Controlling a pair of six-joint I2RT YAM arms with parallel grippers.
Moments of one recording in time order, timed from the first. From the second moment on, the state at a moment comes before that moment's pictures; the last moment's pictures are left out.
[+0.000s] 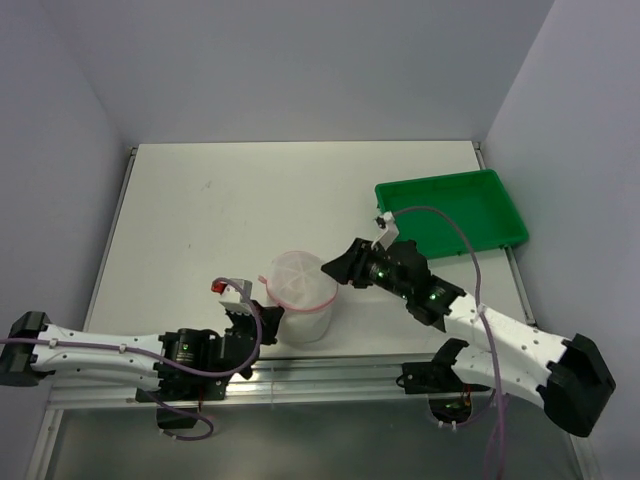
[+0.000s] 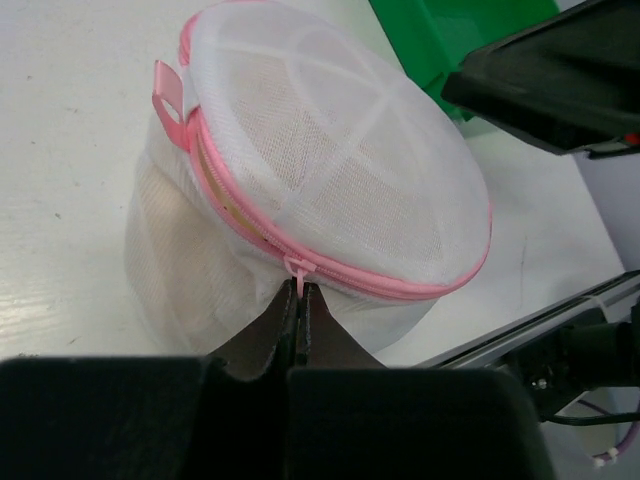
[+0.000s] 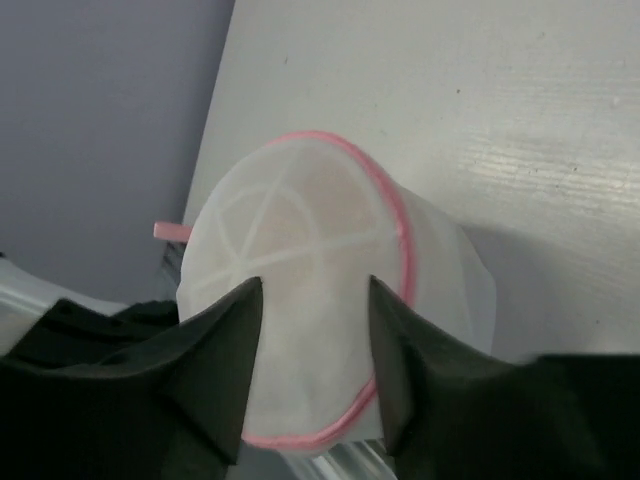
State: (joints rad) left arm -1.58 0.71 0.40 -0.22 -1.02 -1.04; right arm 0.70 0.99 0.51 0.14 -0.14 0.88
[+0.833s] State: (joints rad) left arm -1.62 1.05 0.43 0.21 -0.89 -0.92; right arm 1.10 0.70 0.27 0.13 0.19 1.14
